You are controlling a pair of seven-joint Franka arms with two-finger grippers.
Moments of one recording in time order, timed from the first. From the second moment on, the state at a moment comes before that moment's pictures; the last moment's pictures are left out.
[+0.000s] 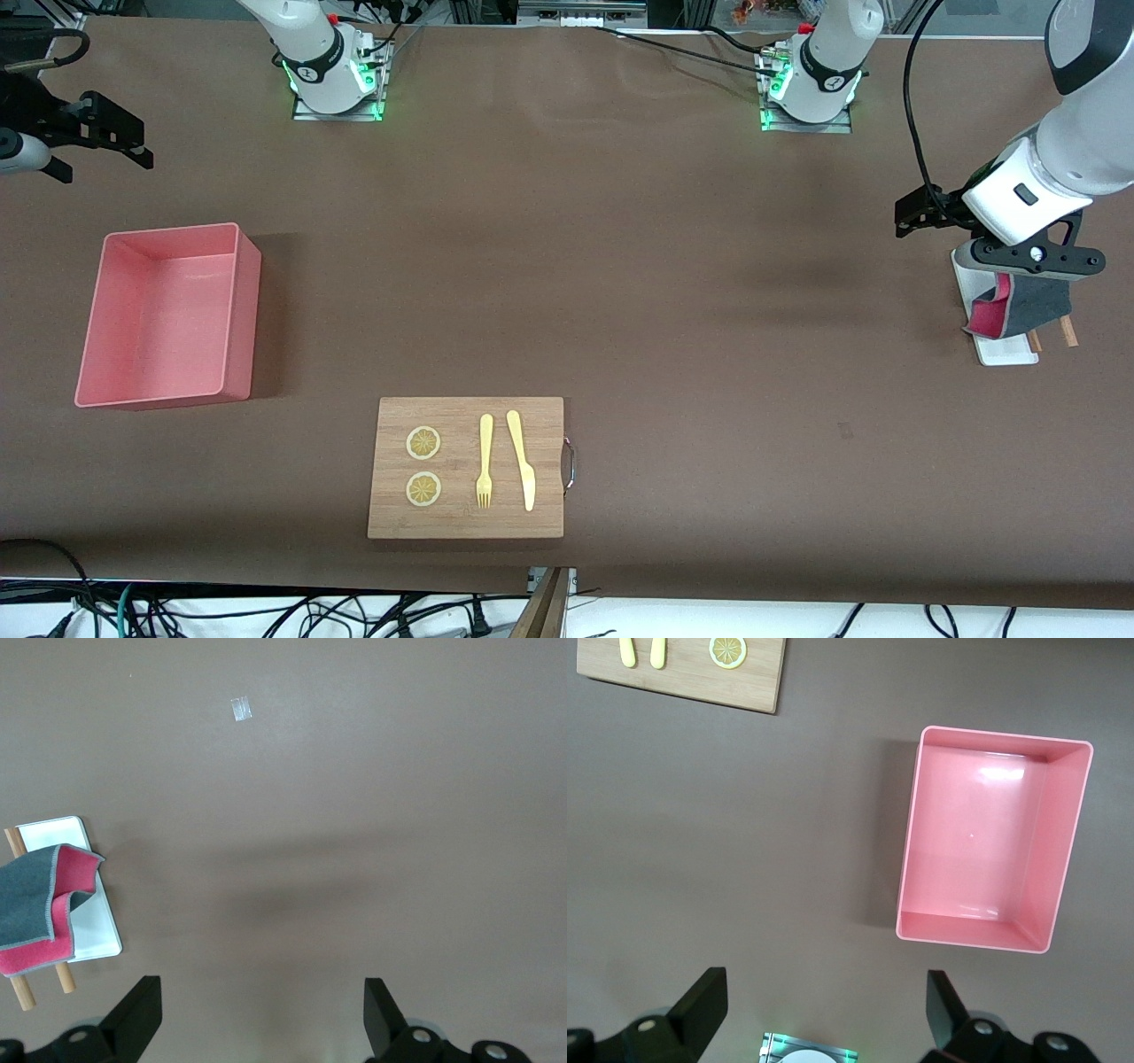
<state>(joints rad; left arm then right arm) -0.11 0.06 0.01 -1.63 0.01 1.55 0.00 0.00 -0.08 0.01 -1.61 0.02 1.48 -0.19</state>
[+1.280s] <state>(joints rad) -0.11 0.07 0.00 -1.63 0.18 1.41 0.09 0.00 -0.08 0.01 -1.61 0.02 1.48 -0.19</state>
